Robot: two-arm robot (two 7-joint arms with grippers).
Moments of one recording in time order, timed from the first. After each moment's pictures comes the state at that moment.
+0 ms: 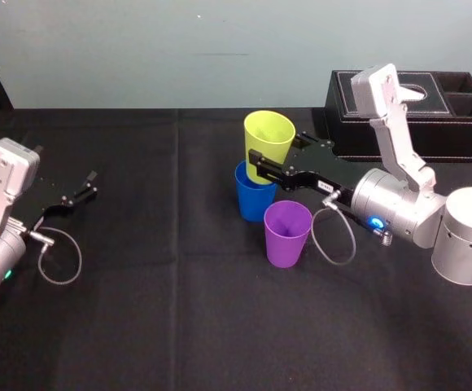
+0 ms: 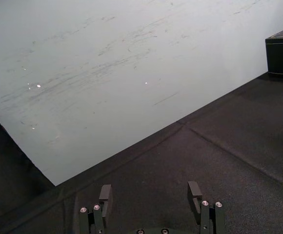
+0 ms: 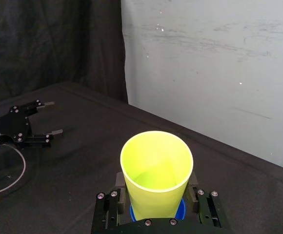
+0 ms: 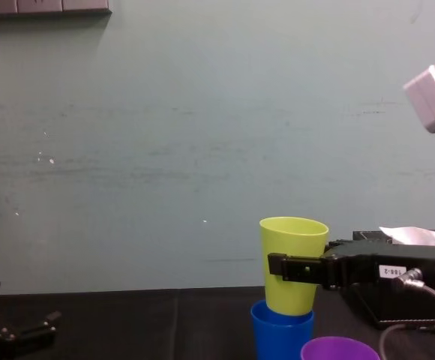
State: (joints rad) left arm -0.20 0.60 0.45 -1.41 -0.25 -0.12 0.03; right arm 0.35 0.39 -0.42 -1.49 0.40 0.22 0.40
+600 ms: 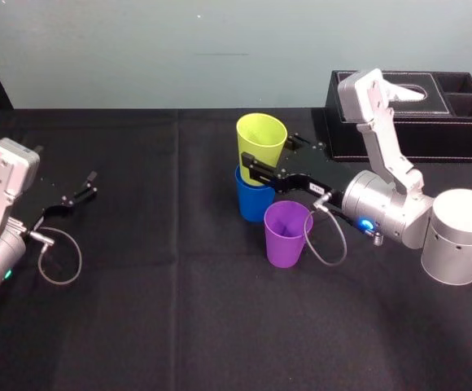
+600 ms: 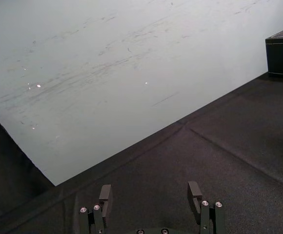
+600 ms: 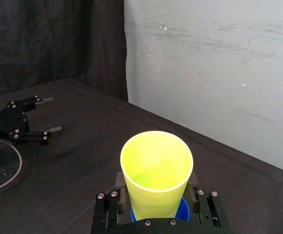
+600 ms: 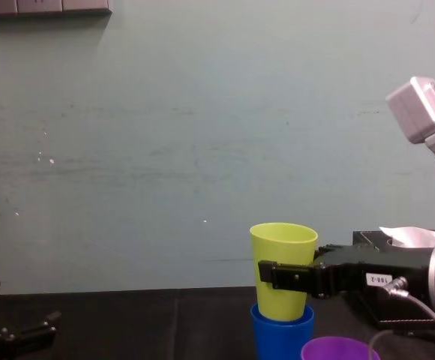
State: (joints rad) left arm -0.20 0.60 0.45 -1.41 -0.25 -0.12 0.03; right arm 0.37 0.37 -0.44 -1.45 0.37 0.19 0.40
